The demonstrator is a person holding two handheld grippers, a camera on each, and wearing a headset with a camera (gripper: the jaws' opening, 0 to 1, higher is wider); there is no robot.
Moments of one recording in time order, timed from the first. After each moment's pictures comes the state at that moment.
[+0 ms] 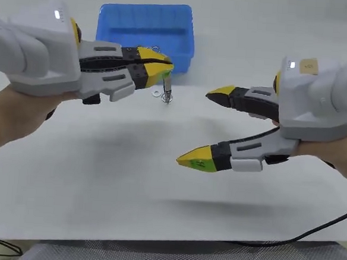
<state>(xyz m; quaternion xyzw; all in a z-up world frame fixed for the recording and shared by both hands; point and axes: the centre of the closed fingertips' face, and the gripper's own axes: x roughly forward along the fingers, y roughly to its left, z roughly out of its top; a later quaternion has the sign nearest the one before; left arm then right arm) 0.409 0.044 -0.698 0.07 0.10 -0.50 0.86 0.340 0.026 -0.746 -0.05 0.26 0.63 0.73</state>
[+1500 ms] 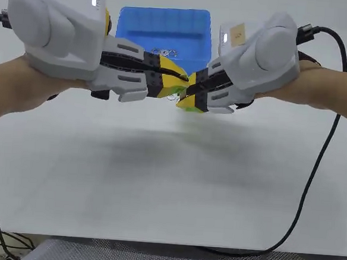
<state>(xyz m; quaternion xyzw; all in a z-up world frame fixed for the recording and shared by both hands) 0.387 0.042 -0.704 0.11 0.16 -0.57 0.80 0.383 0.071 -0.773 -0.30 0.18 0.71 0.61</state>
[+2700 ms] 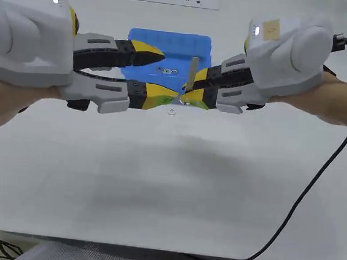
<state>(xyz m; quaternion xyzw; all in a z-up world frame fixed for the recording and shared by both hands) 0.372 0.082 -0.653 0.07 0.12 -0.48 0.87 0.397 0.073 -0.702 -0.25 0.14 0.70 0.66</state>
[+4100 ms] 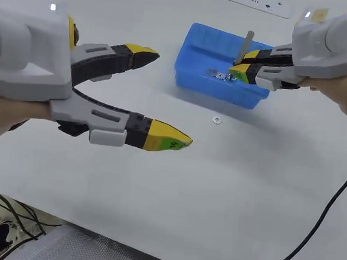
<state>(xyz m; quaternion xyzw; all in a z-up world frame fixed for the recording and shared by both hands) 0.356 0.129 -0.670 -0.06 0.15 -0.40 0.90 0.512 0.111 -0.771 -0.24 0.20 0.65 0.69</state>
